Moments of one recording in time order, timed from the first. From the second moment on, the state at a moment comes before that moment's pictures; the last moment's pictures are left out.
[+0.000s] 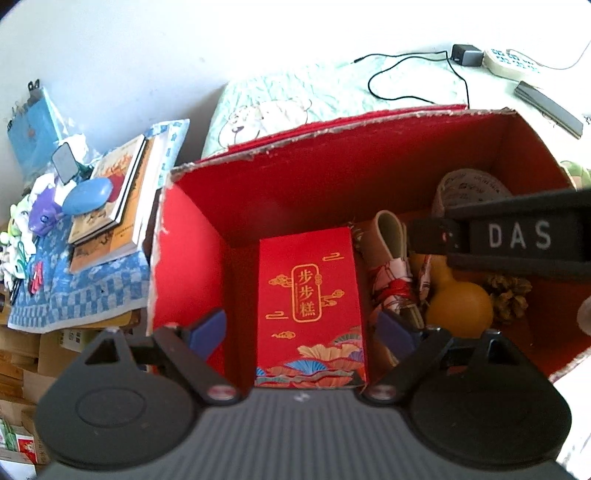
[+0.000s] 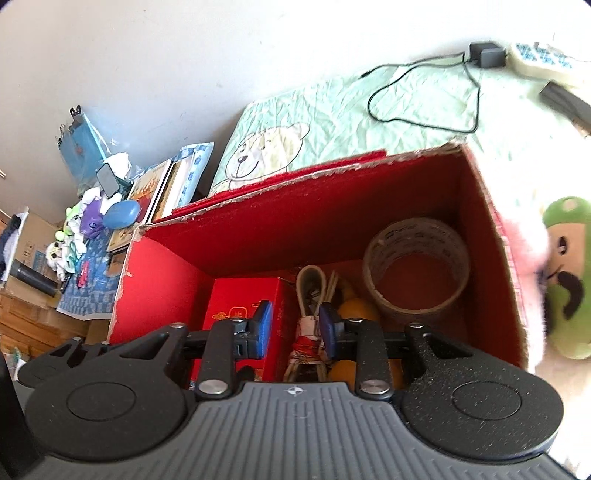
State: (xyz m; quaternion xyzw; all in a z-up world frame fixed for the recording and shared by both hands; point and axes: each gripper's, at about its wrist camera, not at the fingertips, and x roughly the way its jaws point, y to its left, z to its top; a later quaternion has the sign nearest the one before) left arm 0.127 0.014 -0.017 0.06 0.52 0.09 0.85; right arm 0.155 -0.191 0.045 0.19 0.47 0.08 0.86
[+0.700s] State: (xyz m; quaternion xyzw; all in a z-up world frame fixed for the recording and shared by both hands) left arm 0.072 -0.003 0.034 0.04 0.48 0.07 0.87; right arm 0.086 -0.193 0.090 0.15 0.41 0.02 0.90
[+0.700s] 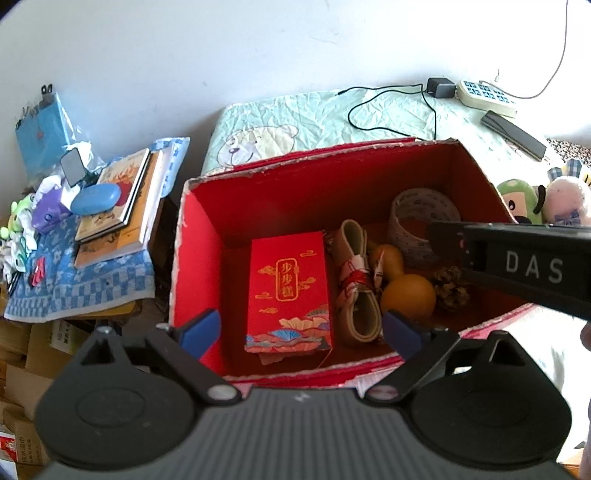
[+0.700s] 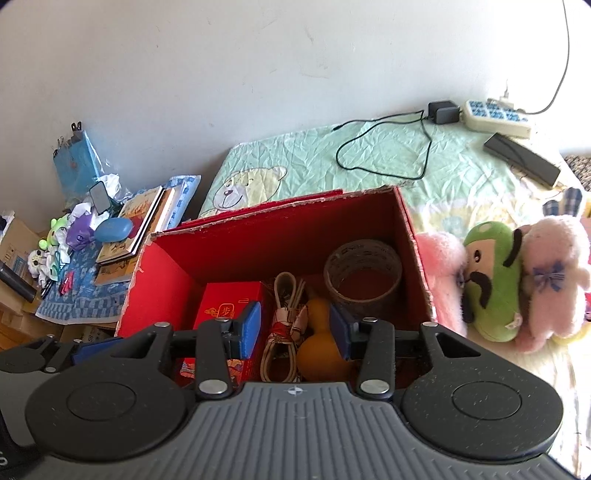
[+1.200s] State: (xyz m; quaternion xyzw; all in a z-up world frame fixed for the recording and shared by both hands) left arm 0.045 -0.009 0.031 0.04 0.48 0.08 0.87; right arm 0.044 -0.195 0.095 0.12 0.39 -0.04 0.91
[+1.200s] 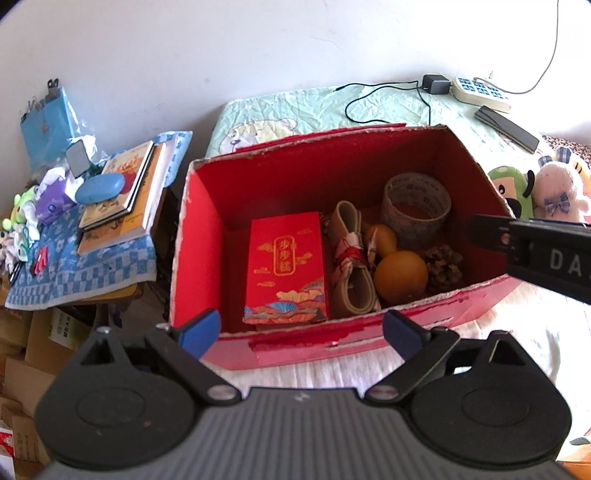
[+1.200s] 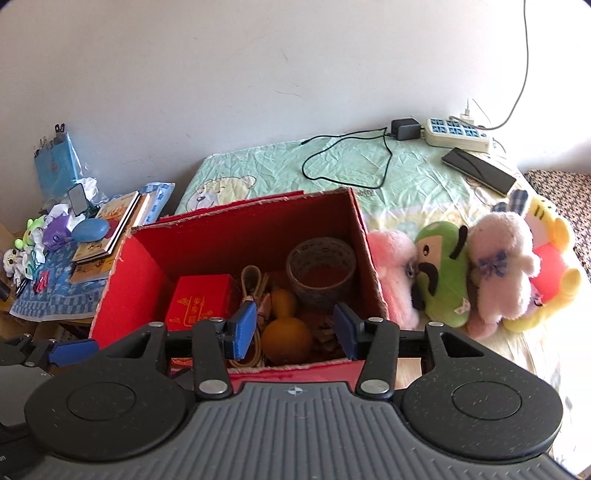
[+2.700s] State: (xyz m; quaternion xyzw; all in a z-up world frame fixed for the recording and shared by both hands) left arm 0.013 -0.002 -0.017 0.00 0.58 0.09 0.81; right arm 0.007 -0.175 0.061 0.12 0.49 -0.04 0.86
